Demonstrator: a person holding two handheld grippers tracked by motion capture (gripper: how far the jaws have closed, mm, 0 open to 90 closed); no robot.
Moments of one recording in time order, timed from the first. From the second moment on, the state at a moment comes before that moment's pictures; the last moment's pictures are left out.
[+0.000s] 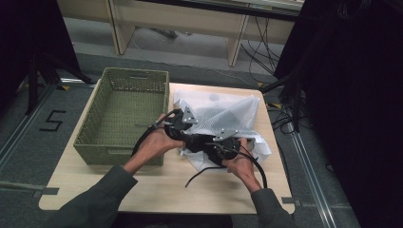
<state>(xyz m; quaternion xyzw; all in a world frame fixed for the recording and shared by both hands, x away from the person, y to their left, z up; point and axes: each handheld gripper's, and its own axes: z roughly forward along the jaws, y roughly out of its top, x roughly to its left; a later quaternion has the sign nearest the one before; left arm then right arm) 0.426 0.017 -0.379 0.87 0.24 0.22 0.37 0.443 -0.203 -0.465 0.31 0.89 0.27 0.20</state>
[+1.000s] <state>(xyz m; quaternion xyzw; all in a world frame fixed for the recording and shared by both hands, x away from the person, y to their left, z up) 0.411 -0.034 -0.507 0.87 0.32 0.14 0.35 0.441 -0.203 -0.463 0.31 0.88 0.29 0.20</state>
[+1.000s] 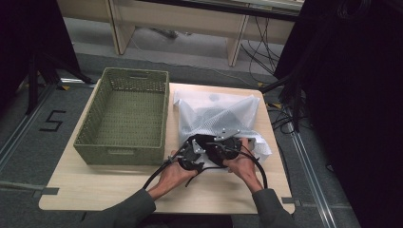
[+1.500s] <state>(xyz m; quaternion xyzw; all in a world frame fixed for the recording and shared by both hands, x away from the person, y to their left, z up) 0.383 0.002 -0.503 0.90 0.27 0.09 0.34 0.404 -0.199 -0.453 0.27 0.90 0.28 0.18</state>
